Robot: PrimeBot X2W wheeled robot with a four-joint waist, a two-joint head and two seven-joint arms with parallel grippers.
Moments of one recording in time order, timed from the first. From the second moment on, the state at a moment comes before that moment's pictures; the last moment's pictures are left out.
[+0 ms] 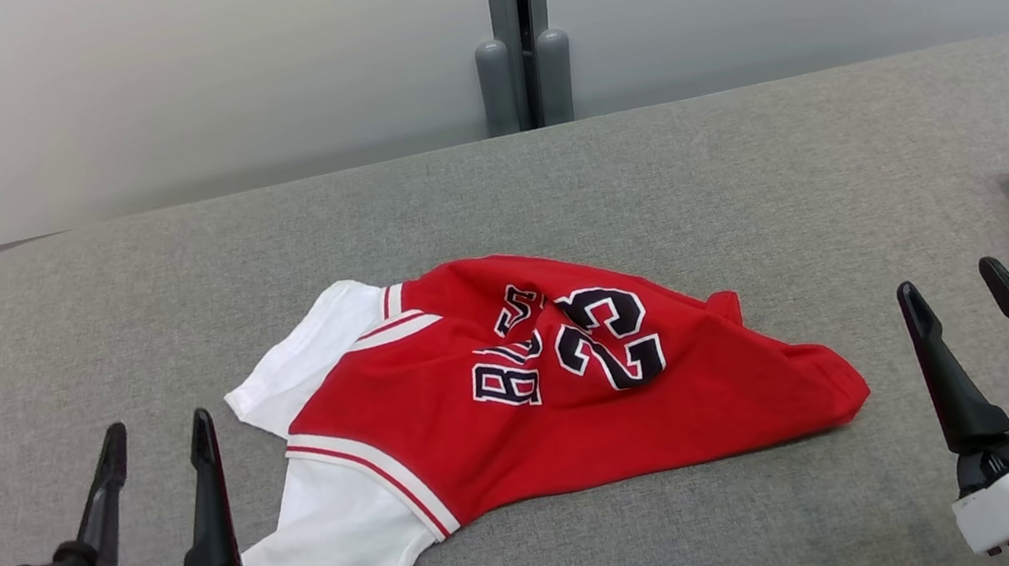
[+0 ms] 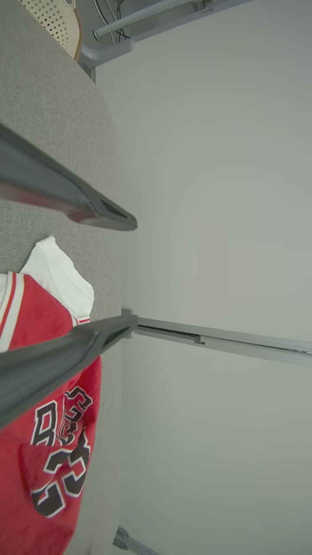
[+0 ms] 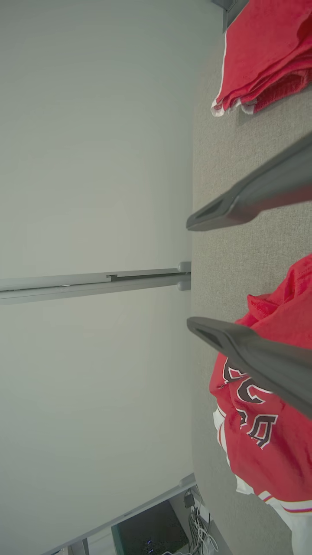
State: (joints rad) left arm -0.02 0.29 -0.18 0.02 -0.43 0.10 -0.23; right arm 0.04 -0.15 0.05 -0.16 0.25 0.13 0.05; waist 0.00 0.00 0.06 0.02
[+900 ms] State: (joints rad) left arm -0.07 0.27 -0.23 0.00 -0.42 0.10 -0.22; right arm 0.00 -0.21 0.16 0.08 0.29 0.13 0.06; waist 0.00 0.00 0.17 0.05
